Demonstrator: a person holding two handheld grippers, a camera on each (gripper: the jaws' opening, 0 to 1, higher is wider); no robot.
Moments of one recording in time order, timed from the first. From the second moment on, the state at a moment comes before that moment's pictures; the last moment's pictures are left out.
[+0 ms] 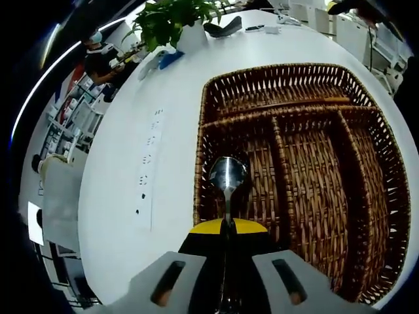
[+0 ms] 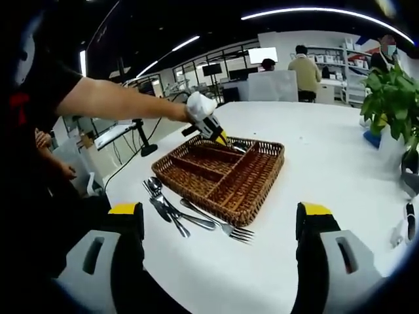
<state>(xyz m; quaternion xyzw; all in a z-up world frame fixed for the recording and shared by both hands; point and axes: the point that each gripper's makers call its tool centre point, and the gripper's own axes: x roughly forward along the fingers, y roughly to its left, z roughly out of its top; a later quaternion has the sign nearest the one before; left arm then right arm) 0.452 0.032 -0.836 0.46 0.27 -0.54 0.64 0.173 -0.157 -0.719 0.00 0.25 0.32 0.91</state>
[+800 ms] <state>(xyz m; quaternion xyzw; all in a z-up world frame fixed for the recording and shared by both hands) 0.455 0.030 -0.852 0.46 0.27 -0.54 0.65 0.170 -0.155 -0.715 0.00 0.25 0.33 0.91</state>
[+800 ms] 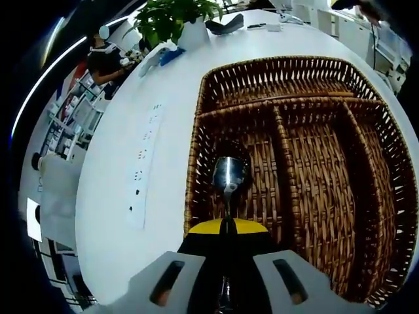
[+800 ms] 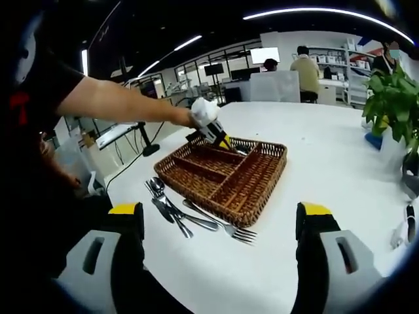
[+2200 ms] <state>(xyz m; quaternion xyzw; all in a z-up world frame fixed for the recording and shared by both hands) 0.441 0.062 -0.693 0.27 0.20 -0.44 0.83 0.203 -0.142 -0.663 -0.02 0.18 0.32 0.93</state>
